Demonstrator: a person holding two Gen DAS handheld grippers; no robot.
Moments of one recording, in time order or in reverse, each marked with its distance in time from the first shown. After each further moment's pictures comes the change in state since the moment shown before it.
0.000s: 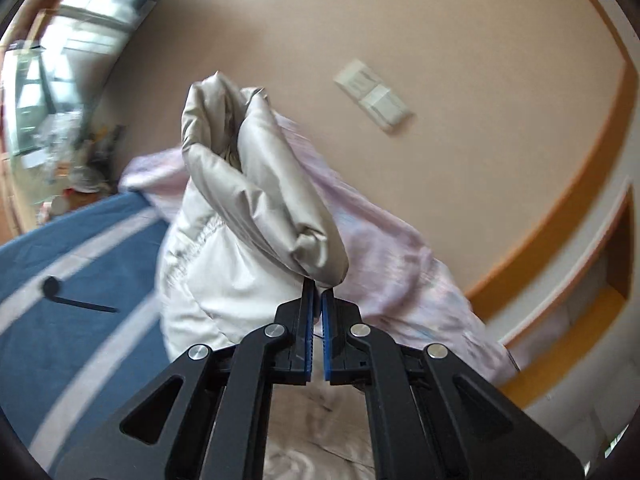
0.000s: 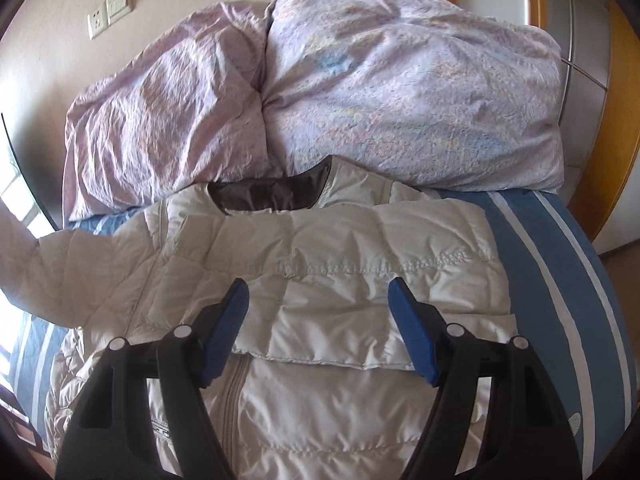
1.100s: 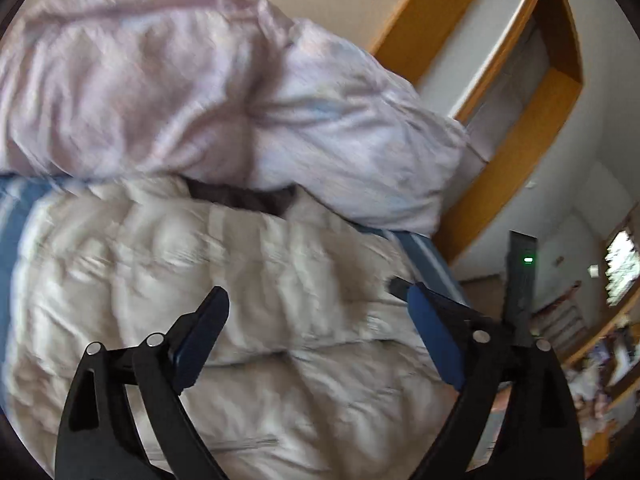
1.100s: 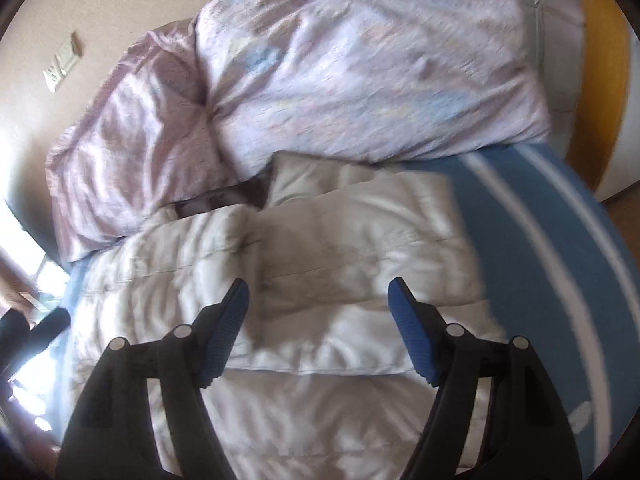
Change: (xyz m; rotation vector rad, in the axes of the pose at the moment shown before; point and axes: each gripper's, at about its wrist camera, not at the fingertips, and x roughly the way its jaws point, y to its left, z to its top) left arm 0.120 -0.111 -0.180 0.469 0.476 -0.153; right arm 0.024 -0.066 0.009 0.196 0.105 0.146
